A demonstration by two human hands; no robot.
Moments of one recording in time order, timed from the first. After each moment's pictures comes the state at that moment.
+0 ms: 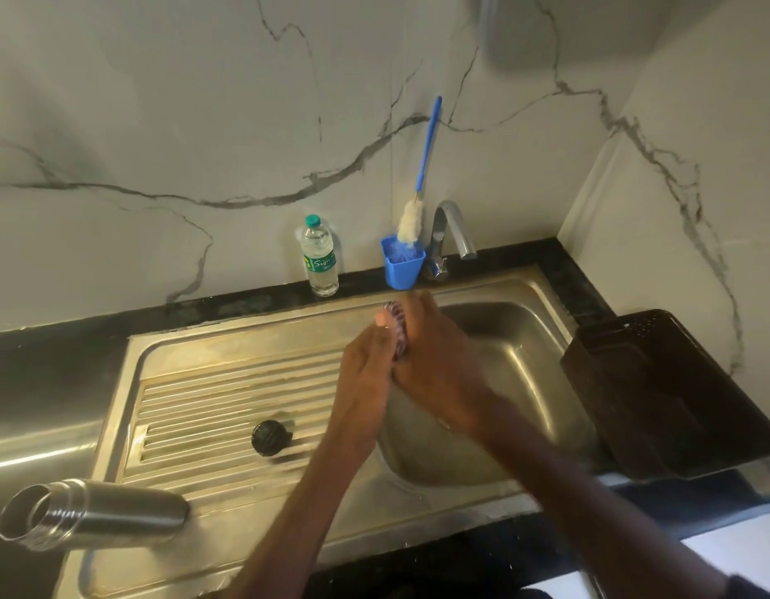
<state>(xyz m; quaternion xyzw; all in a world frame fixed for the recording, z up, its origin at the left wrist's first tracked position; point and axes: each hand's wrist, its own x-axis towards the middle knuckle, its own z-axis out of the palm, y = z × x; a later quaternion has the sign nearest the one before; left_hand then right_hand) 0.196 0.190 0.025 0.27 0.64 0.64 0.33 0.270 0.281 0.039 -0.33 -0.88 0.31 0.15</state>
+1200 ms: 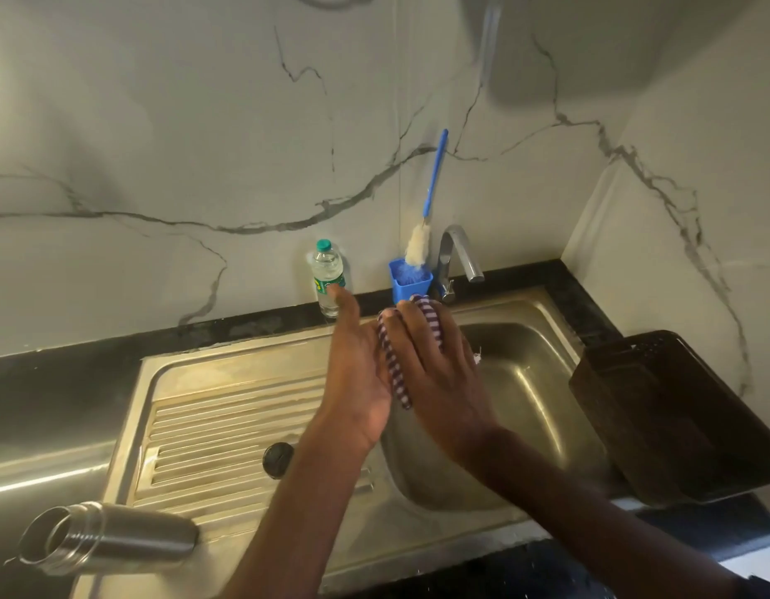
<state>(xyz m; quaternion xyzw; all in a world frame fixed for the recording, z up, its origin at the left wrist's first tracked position) 0.175 0.198 0.082 0.13 0.48 0.72 0.49 0.271 0.269 0.018 -0.22 -0.94 -0.02 0.24</state>
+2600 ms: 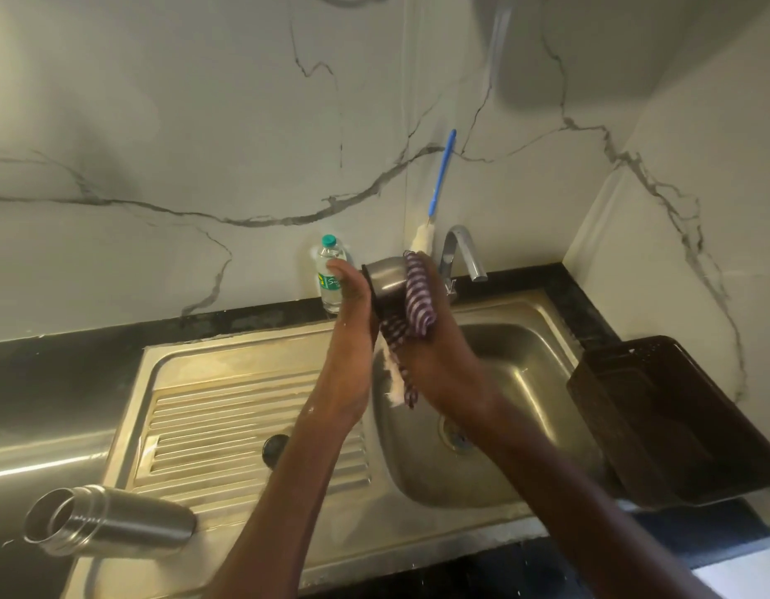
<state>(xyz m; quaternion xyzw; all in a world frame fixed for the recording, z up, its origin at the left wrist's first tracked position) 0.170 0.185 0.103 0.29 0.56 0.68 0.38 0.261 0.263 0.081 -0.23 -0.76 0.55 0.25</state>
